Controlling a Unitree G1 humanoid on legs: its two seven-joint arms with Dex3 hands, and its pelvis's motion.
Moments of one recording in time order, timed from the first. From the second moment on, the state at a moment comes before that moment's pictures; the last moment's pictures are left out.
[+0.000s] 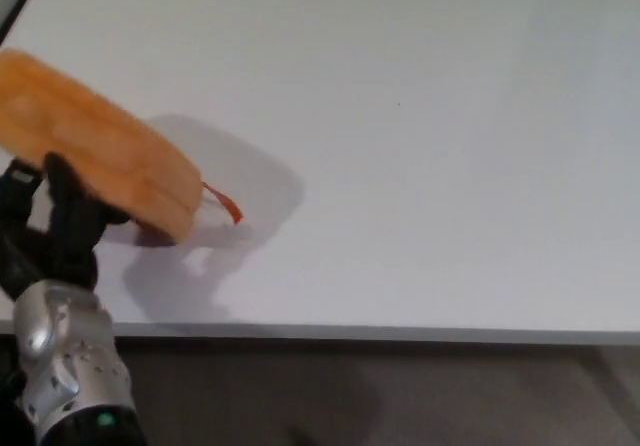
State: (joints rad) left_arm -0.55 -0.13 0.84 0.47 -0.31 0.01 0.08; right_arm 0.66 -0.49 -0.37 0.25 0.32 -0.59 0.72
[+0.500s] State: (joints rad) left_arm -0.55 -0.12 1.01 0.50 -0.51 0.11 0.33; right_arm 0.66 -0.49 -0.37 0.22 0.32 -0.58 0.72
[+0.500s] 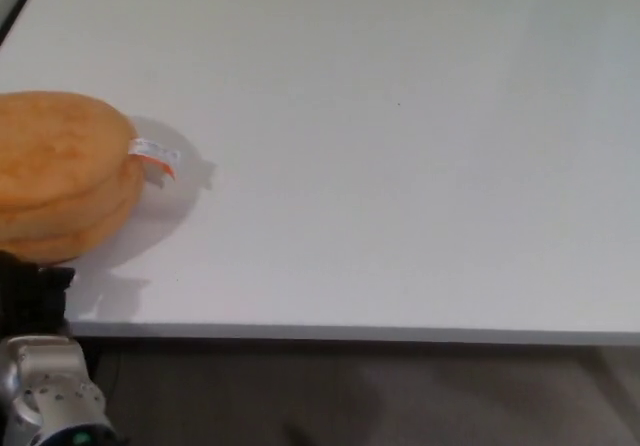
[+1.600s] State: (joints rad) left_arm -0.43 -0.11 0.54 0.35 -0.59 0.59 0.28; right_arm 0.66 -0.49 -0.37 0.21 0.32 -0.57 0.72
